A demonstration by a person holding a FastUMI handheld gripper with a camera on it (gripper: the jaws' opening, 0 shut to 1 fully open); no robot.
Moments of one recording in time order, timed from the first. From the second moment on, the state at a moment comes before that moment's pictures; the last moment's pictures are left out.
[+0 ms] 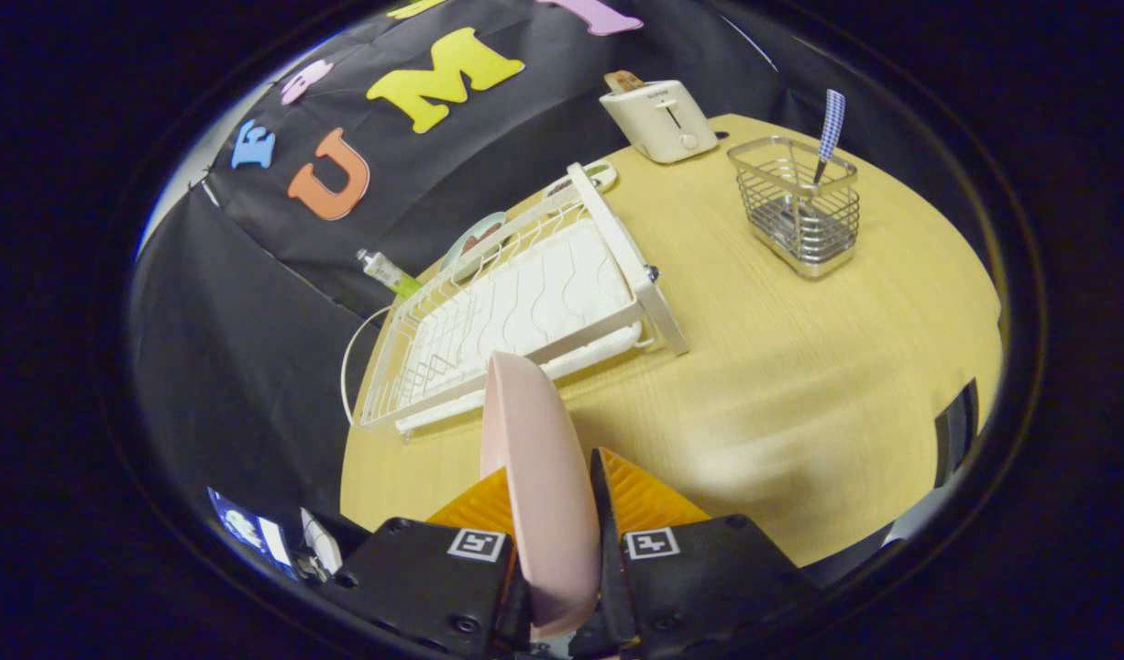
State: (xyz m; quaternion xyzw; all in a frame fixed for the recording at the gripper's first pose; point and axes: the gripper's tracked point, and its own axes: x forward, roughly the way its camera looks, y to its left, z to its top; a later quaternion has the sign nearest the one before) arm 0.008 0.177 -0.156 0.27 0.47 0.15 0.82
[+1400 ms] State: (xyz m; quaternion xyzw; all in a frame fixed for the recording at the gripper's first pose) arm 0.006 0.079 -0.079 0.08 0.19 0.09 0.98
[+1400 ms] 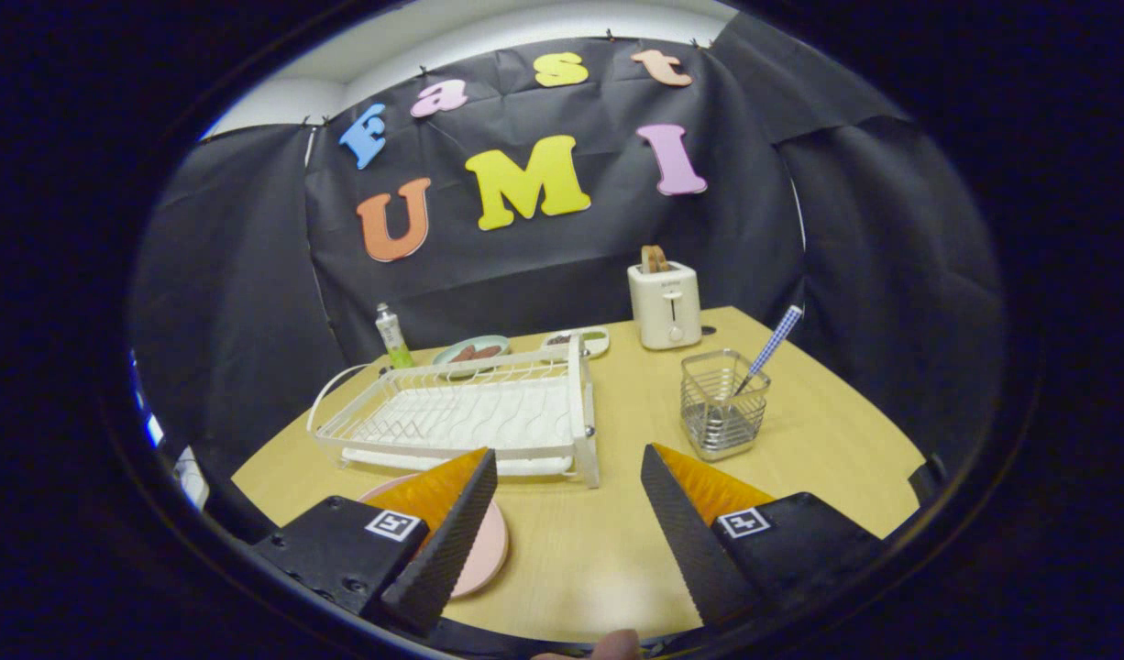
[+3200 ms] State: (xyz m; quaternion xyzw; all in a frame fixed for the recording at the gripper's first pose) arm 0.177 -0.069 -0.094 0.15 0.16 0.10 0.97
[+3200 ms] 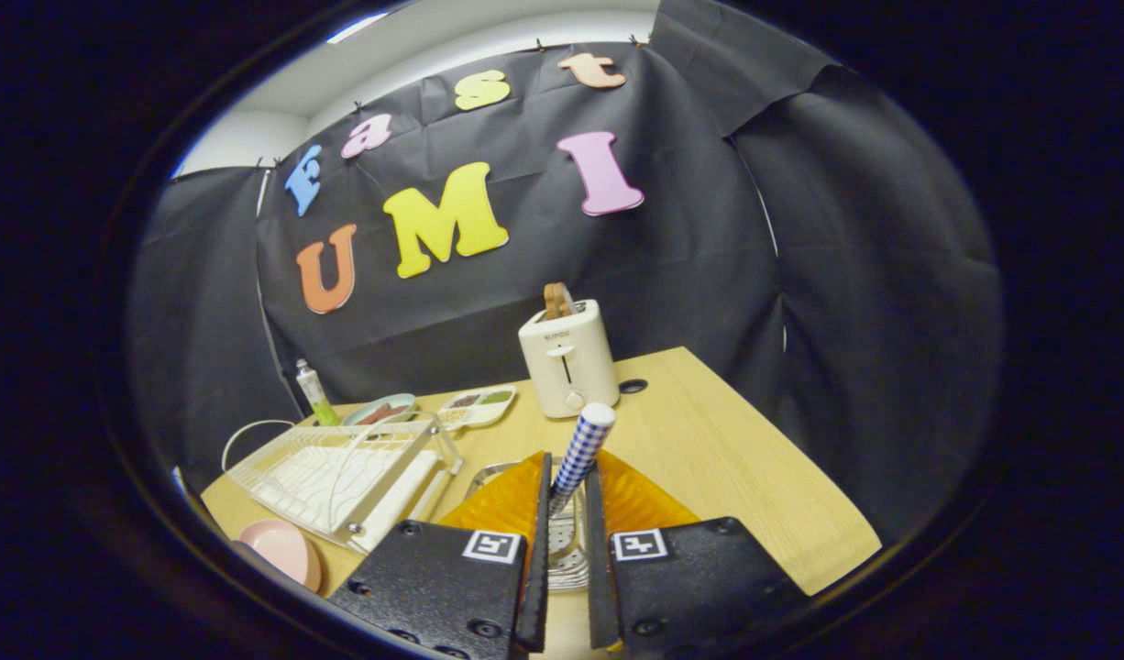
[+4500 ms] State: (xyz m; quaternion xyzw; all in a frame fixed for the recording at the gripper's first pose) arm 0.034 0.127 0.032 0.09 0.07 0.07 0.99
